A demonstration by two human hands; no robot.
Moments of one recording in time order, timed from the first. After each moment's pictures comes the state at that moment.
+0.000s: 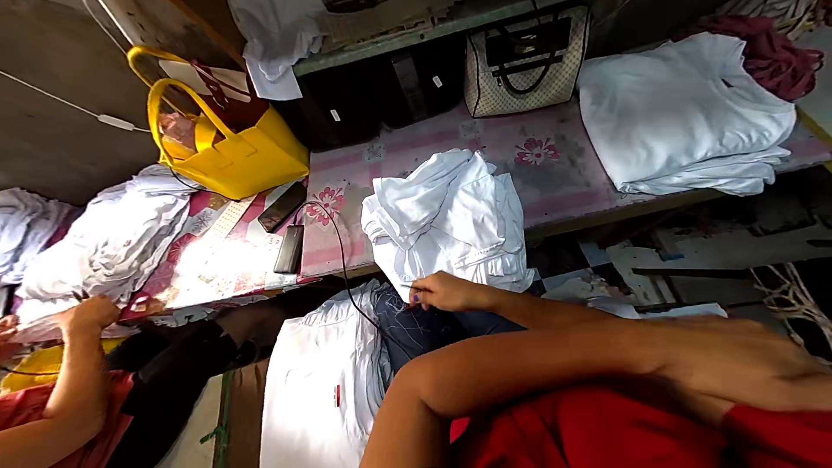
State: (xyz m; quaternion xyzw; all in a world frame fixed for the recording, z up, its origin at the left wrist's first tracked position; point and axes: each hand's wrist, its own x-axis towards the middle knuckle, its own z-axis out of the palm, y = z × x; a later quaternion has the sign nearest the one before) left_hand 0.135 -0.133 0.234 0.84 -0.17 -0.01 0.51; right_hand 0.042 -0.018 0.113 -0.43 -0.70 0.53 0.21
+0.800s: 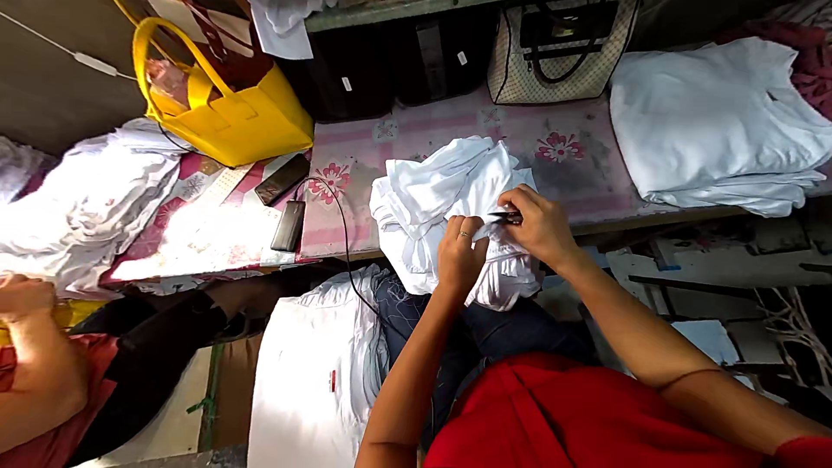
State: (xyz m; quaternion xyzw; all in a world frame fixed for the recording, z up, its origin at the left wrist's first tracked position) left_hand -0.021 0.025 0.096 0.79 0.34 0.47 0.19; right_hand 0.150 -0.005 0.129 -0.60 -0.70 0.02 0.37
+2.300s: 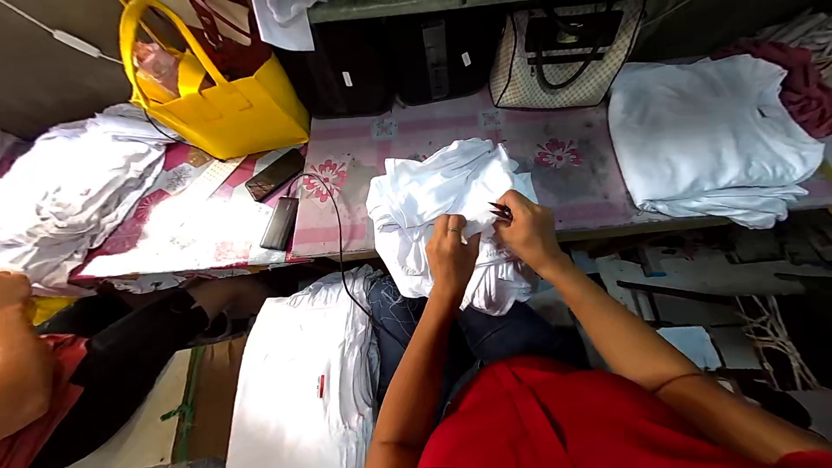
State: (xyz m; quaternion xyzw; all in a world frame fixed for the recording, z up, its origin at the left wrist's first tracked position) left_hand -0.019 0.029 0.092 0.75 0.44 0.48 0.10; right_hand 0.136 0.003 0.120 -0.66 -0.65 0.01 0.36
